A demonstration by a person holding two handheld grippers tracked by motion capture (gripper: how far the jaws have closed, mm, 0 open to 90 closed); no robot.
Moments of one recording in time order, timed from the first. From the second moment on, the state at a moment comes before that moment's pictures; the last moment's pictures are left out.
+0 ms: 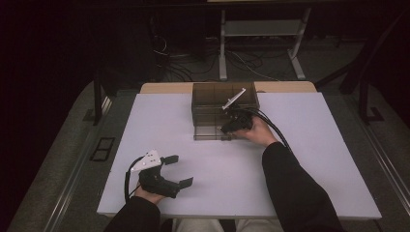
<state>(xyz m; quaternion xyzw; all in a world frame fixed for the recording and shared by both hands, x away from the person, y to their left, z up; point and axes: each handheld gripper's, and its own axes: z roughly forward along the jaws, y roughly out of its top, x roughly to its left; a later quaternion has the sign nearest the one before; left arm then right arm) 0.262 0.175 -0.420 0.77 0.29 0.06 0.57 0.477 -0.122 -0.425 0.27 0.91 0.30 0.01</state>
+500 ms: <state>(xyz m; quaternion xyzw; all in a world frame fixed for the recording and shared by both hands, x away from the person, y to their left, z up) 0.262 0.175 -0.420 0.77 0.29 0.06 0.57 0.472 -0.124 -0.423 0.28 0.91 0.30 0.02</state>
